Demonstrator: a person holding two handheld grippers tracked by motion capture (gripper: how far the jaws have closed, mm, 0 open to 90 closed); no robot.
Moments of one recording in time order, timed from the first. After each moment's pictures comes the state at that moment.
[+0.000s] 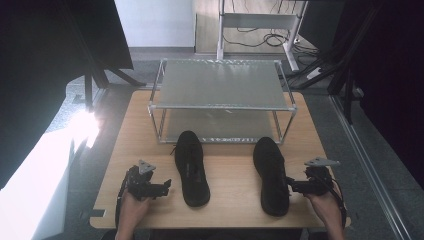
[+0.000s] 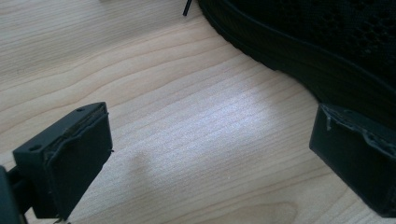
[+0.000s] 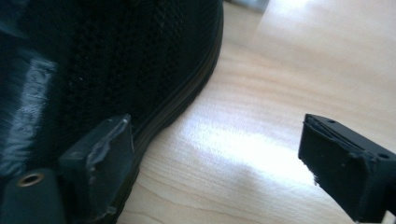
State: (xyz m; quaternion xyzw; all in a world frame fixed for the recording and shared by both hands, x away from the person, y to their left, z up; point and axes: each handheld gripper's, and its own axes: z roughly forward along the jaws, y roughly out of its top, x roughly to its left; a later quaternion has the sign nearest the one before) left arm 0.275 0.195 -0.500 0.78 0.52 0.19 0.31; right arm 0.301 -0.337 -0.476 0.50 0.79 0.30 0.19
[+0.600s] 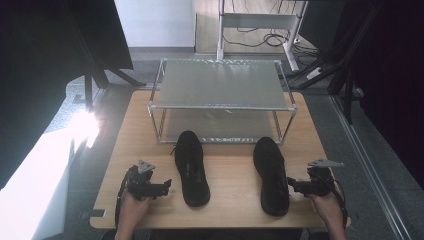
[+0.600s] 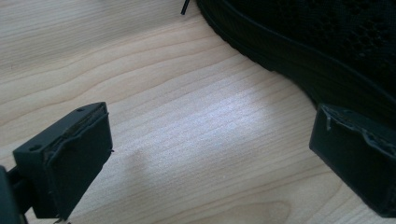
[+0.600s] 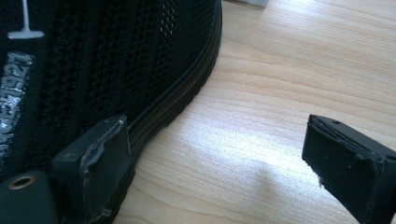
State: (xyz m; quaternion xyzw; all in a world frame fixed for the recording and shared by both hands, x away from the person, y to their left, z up) left arm 0.275 0.195 -0.499 0.77 0.53 0.17 0.32; right arm 0.301 -0.346 -0.483 0.51 0.78 0.33 0.18
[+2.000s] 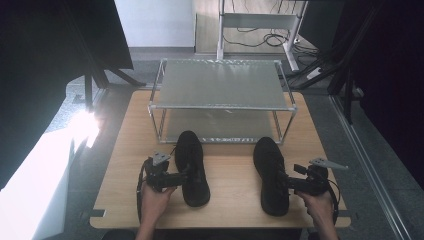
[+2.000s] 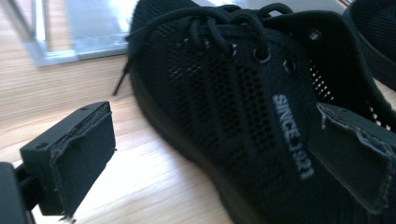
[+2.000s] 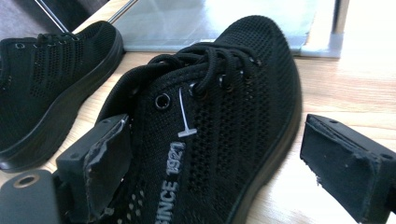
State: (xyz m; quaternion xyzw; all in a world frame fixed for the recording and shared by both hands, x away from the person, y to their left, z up) left arm 0.293 0.137 -0.473 0.72 0.54 0.16 0.41; right arm 0.294 -0.324 -0.472 0.51 0.70 0.48 0.10
